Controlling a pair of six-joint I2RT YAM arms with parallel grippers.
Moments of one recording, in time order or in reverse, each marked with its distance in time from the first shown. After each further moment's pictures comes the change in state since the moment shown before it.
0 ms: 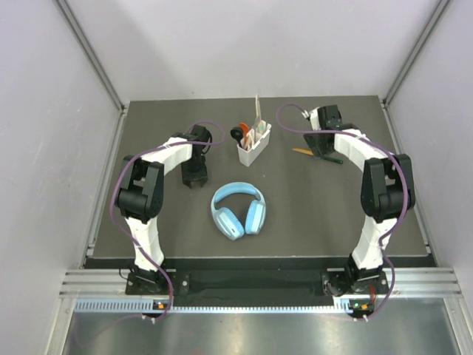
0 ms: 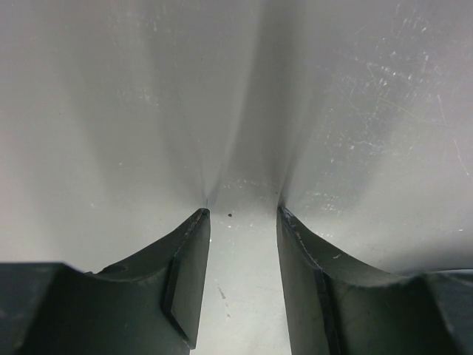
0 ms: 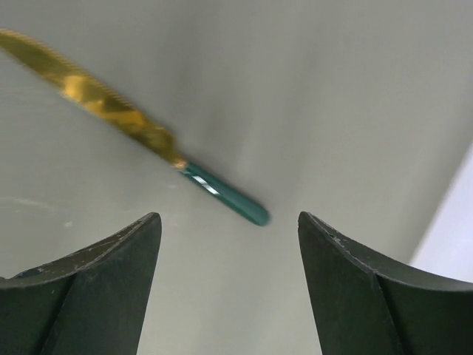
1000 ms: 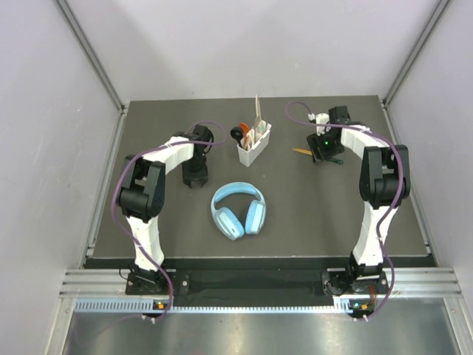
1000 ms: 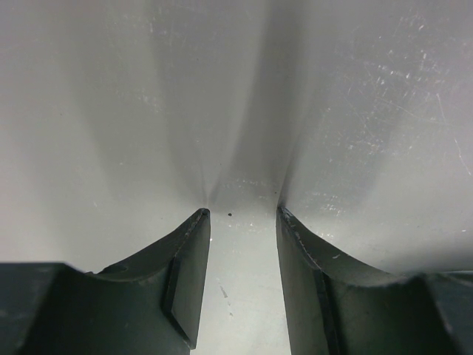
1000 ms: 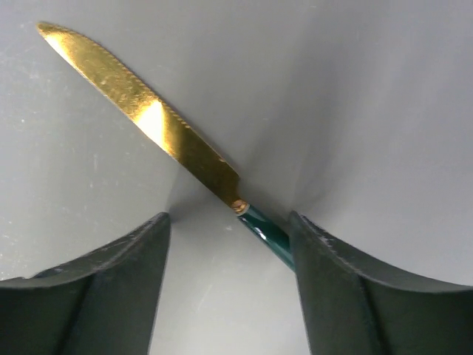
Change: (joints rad) left arm -0.010 0.013 0.018 -0.017 -0.017 0.008; right arm -0.116 0.169 0.096 -0.074 -0.408 0.019
